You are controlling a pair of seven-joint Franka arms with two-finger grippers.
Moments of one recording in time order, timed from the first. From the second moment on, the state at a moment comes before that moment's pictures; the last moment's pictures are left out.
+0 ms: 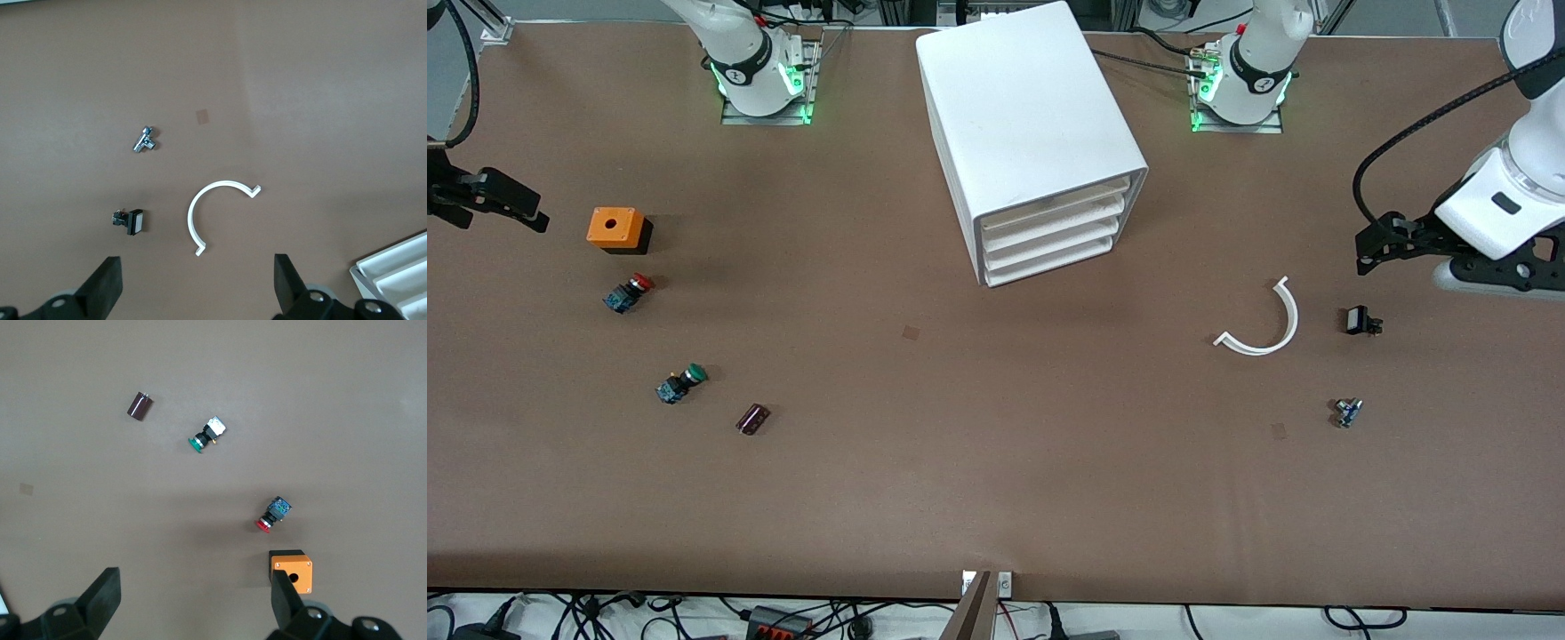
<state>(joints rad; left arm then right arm) -0.02 0.03 -0.03 -1.67 0.04 1.75 0.04 -0.05 -0.03 -0.05 -1.68 -0.01 1.67 -0.05</state>
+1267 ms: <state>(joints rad) -0.03 -0.05 -0.01 -1.78 0.00 1.73 0.09 -0.05 -0.03 -0.04 -1.68 -0.01 1.67 -0.05</state>
